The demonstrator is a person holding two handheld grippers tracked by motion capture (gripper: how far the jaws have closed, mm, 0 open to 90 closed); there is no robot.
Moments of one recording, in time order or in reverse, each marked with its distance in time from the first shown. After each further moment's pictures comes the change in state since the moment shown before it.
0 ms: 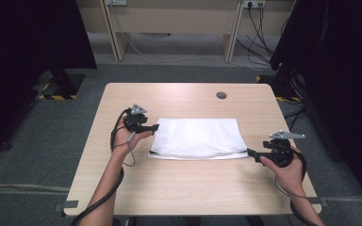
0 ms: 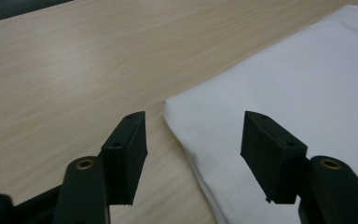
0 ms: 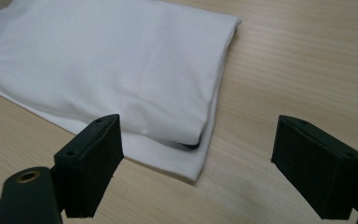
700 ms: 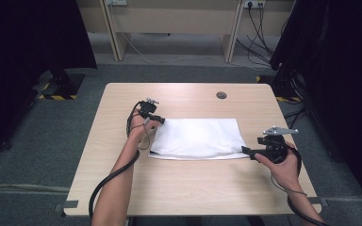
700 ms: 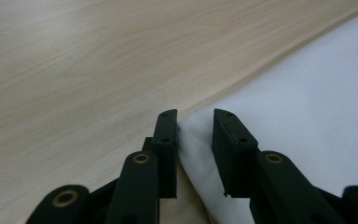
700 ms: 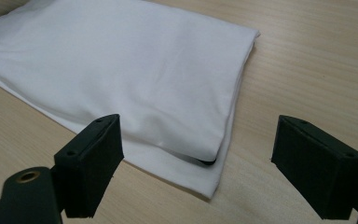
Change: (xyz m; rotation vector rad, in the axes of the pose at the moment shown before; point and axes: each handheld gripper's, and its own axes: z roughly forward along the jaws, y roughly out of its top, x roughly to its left) left arm -0.004 -0.005 0.023 0.062 -0.039 0.004; right arm 0.008 0.011 0.003 0.013 0.021 -0.048
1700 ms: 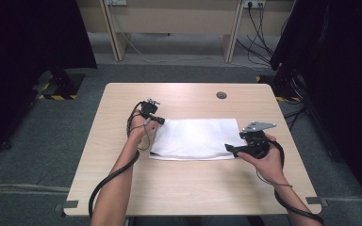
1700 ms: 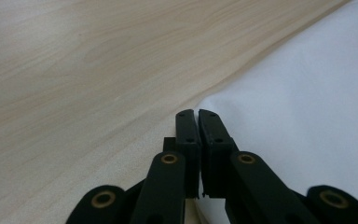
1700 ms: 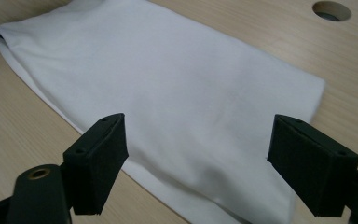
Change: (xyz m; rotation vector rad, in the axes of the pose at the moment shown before) left arm -0.005 0.002 -0.007 0.005 -0.039 0.021; right arm 0.046 0.032 0.026 0.010 0.059 -0.166
